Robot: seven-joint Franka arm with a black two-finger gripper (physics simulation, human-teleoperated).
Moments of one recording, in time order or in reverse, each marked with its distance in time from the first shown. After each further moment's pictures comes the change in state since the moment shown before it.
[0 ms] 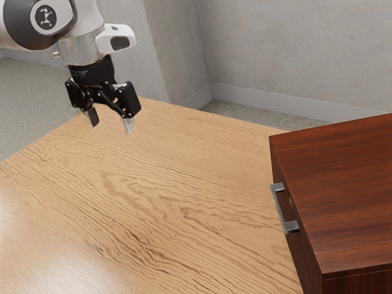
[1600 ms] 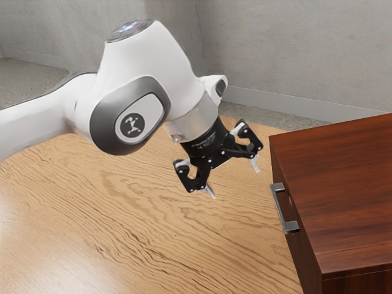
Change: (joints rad) arm -0.171 -0.116 -0.206 -0.477 -0.144 0.645 -1.095
